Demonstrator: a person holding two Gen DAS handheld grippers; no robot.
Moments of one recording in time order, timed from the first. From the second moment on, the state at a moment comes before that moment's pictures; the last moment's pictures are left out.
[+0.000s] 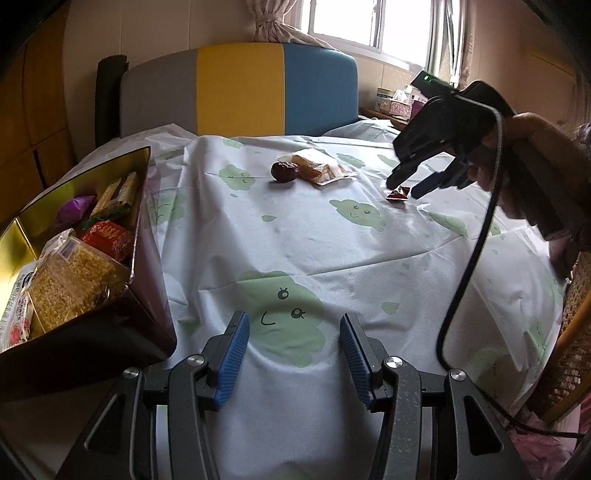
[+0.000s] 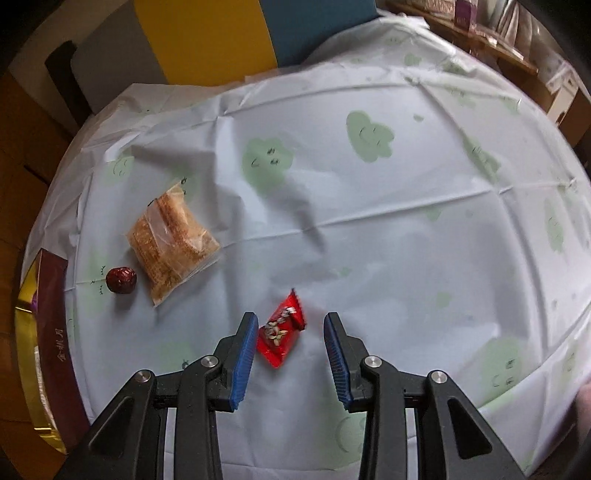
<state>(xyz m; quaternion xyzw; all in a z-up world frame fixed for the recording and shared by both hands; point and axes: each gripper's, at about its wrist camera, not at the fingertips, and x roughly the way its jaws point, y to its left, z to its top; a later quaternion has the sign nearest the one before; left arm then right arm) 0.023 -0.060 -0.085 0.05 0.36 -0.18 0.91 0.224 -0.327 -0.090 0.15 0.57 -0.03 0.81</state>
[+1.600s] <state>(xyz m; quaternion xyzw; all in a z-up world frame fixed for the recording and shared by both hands) 0.024 -0.062 -0.082 0.05 0.37 -0.17 0.91 0.198 -0.240 -0.051 -0.08 0.51 0.16 0.84</state>
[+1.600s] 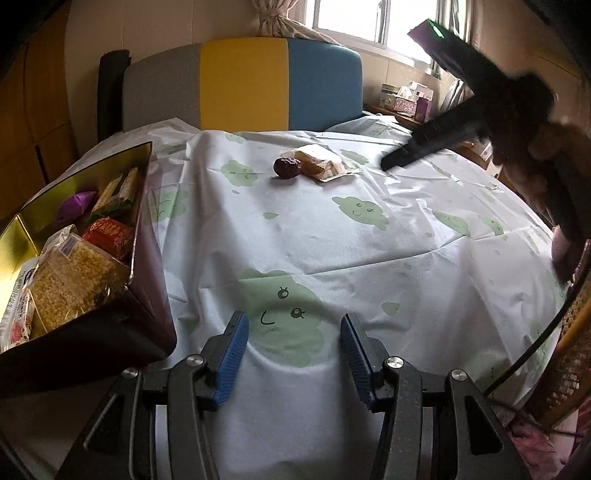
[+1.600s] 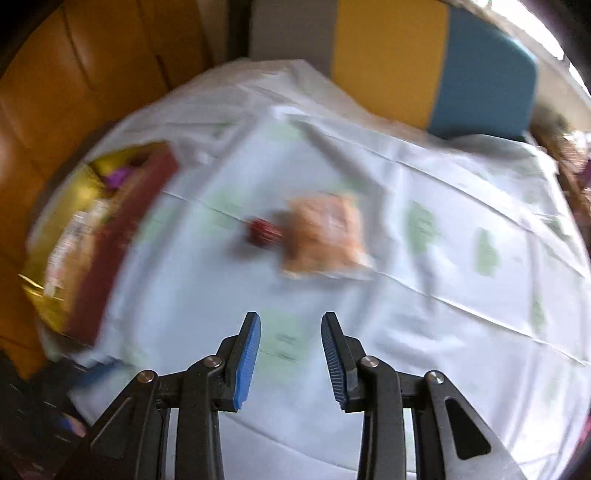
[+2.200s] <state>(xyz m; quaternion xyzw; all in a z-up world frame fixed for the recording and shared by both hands) 0.031 -0.071 -0.080 0.07 0.40 -0.15 0.90 0.206 -0.324 -0.062 -0.05 0.50 0.00 0.86</state>
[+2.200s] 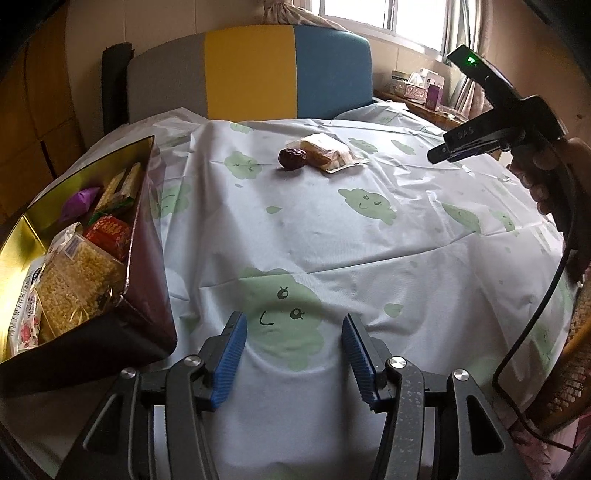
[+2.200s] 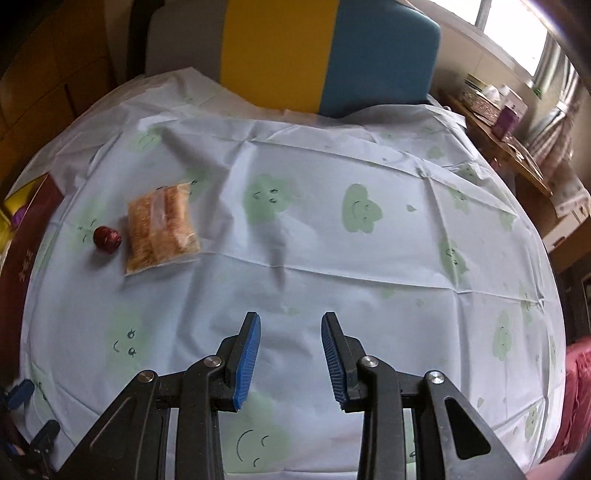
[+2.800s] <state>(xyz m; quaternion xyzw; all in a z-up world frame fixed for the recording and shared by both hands) 0.091 -0.089 -0.039 0.01 0.45 -0.15 0.88 0.207 -0.347 -0.053 0.00 0.49 -0.02 0.87</state>
